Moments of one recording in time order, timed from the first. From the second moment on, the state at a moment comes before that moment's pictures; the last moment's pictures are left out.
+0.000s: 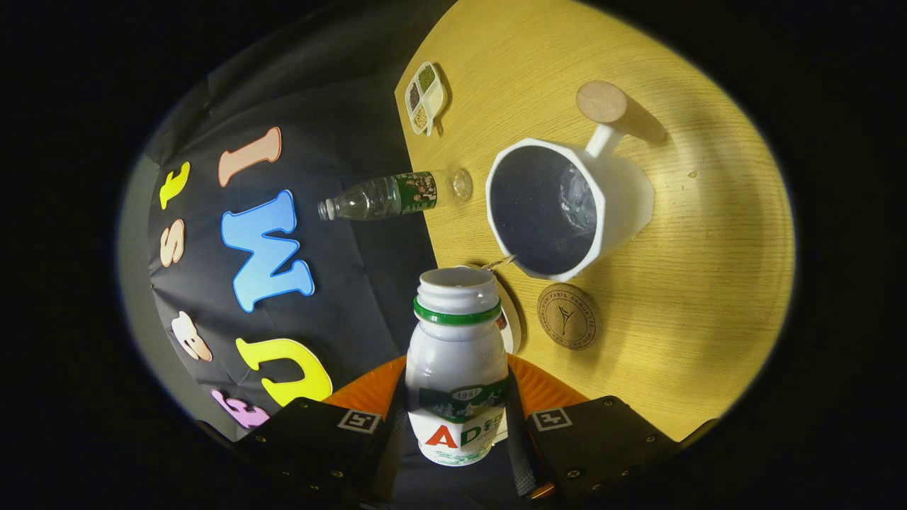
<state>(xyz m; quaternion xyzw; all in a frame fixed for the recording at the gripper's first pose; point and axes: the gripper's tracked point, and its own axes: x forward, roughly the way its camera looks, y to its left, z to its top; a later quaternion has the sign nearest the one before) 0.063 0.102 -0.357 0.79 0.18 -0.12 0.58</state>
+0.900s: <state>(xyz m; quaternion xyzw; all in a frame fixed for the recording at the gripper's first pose) 0.061 0.091 -0.366 0.80 0.17 -0.14 0.55</state>
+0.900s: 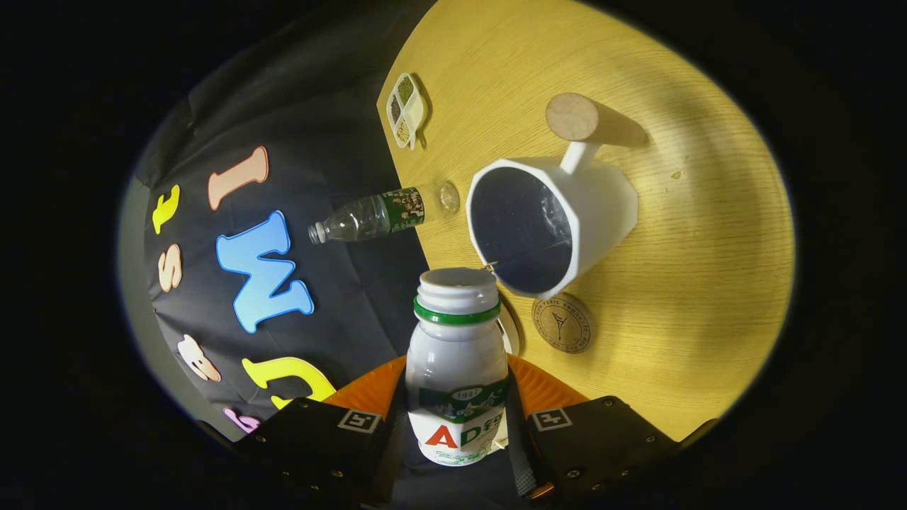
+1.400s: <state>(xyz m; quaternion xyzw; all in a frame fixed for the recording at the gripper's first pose) 0.060 0.088 -0.367 0.81 0.17 -0.14 0.54</state>
